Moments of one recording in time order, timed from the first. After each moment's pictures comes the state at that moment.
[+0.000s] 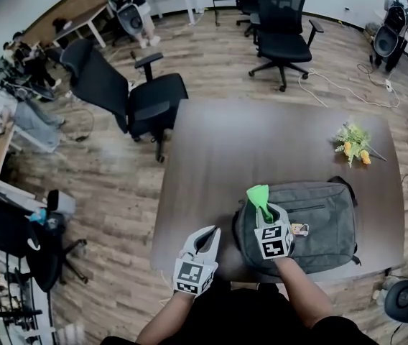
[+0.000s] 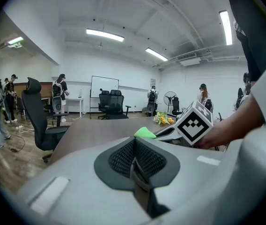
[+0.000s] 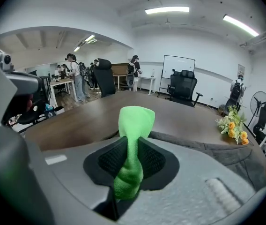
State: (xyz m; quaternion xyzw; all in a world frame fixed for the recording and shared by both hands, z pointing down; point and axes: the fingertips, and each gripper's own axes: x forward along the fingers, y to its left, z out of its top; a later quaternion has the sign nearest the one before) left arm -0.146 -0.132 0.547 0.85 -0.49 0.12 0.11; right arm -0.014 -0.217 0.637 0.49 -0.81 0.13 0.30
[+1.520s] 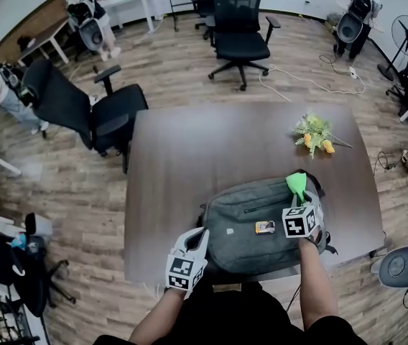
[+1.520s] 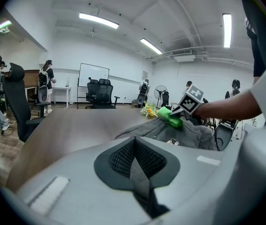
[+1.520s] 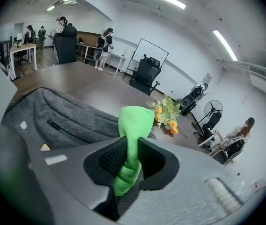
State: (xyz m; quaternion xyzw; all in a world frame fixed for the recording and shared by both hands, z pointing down) left arm -0.071 -0.147 0.586 0.88 -0.42 0.15 0.15; right arm 0.250 -0.237 0.607 0.63 -0.63 0.10 0.44
